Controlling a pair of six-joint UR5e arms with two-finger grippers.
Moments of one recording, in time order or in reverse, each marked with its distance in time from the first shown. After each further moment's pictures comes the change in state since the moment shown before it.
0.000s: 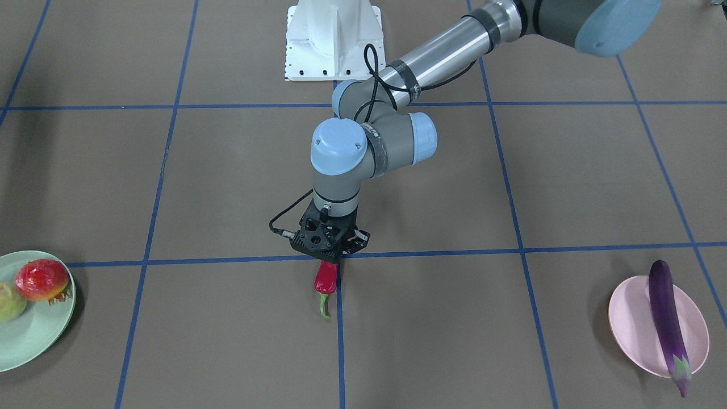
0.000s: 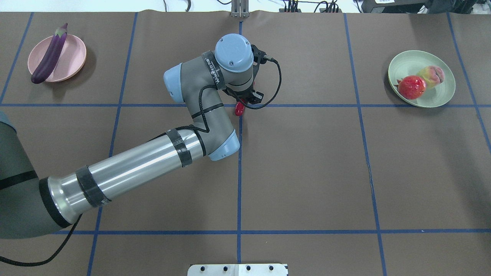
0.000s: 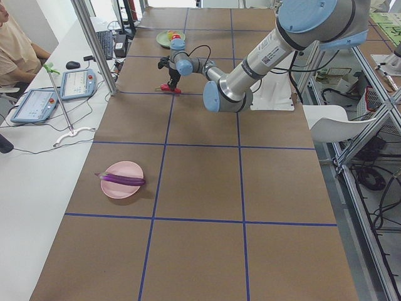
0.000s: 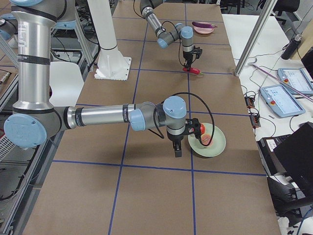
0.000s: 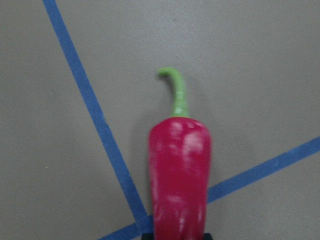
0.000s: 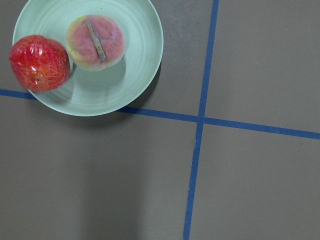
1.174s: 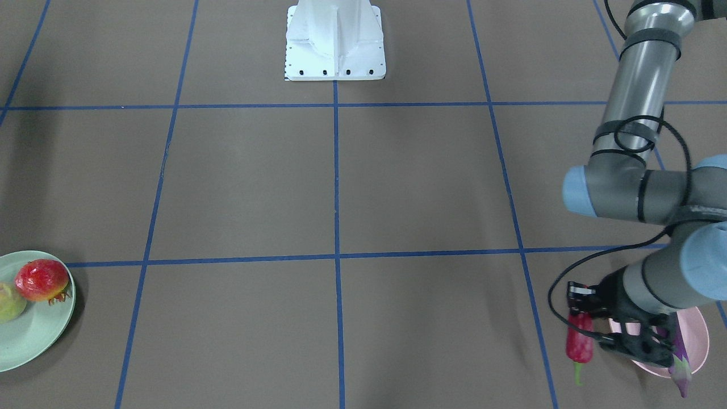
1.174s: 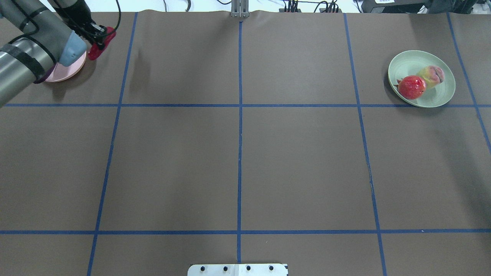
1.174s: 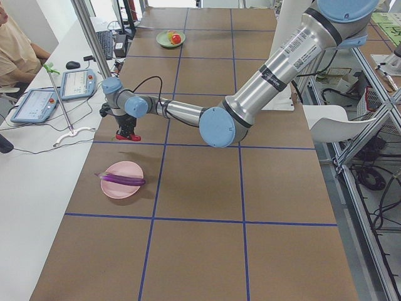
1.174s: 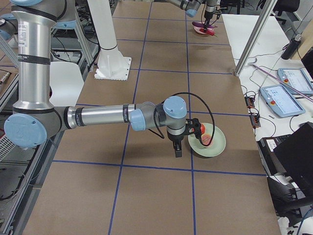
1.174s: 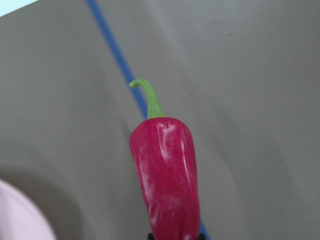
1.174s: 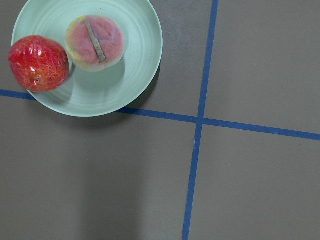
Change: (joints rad) left arm -0.526 0.329 0.004 0.136 -0.393 0.526; right arm 0.000 0.000 -0.003 0.001 -0.001 -0.002
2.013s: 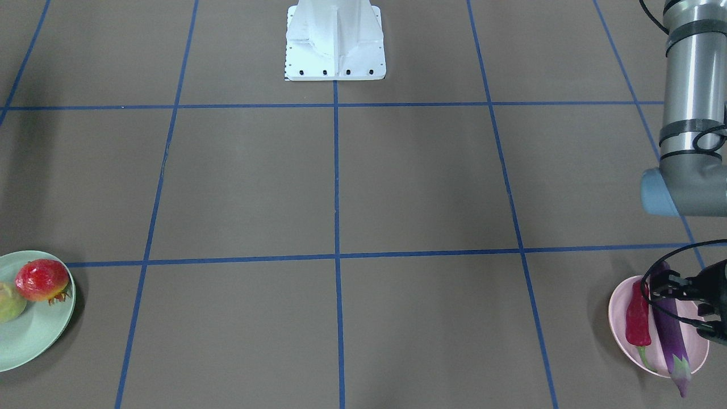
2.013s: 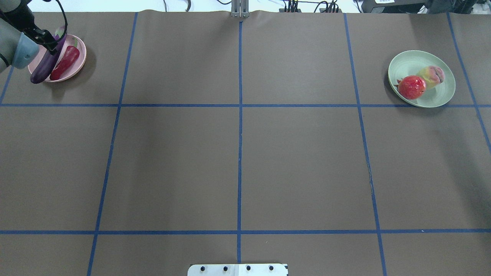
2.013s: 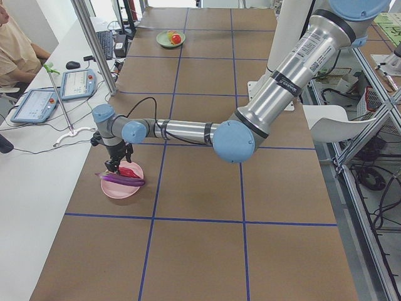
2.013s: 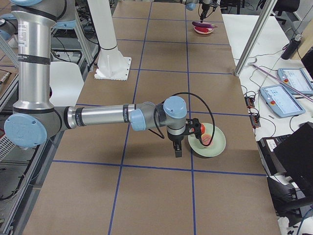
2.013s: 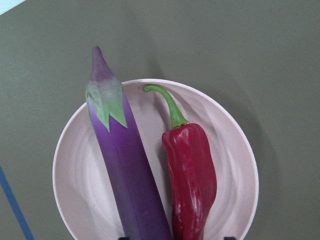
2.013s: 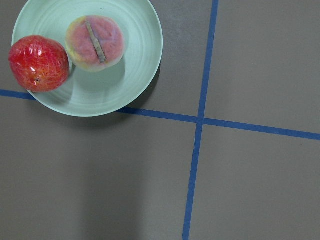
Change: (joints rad) left arm -0.081 0.101 0.017 -0.019 0.075 0.240; right arm 0.000 0.002 -0.002 0.000 0.001 0.002
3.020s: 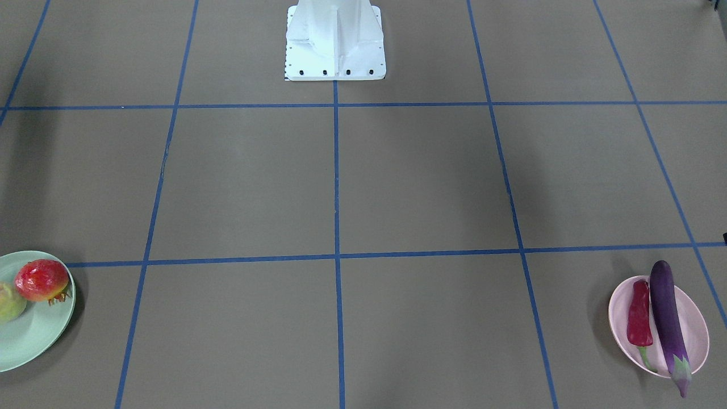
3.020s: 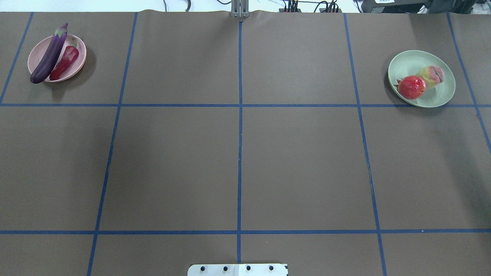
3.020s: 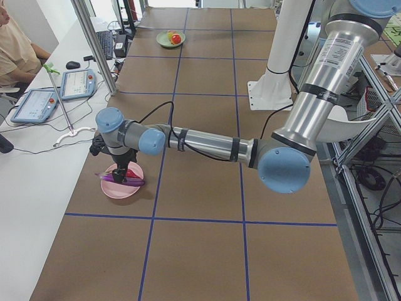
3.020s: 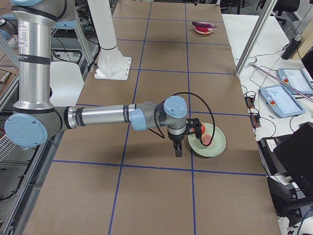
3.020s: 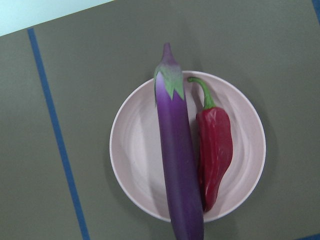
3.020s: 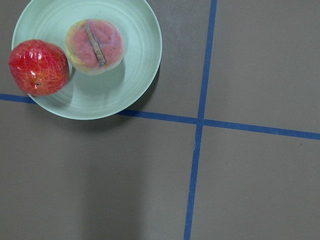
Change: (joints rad) left arm -0.215 0.363 -0.500 0.150 -0.196 -0.083; right arm 0.000 0.003 -0.001 0.000 0.000 0.016
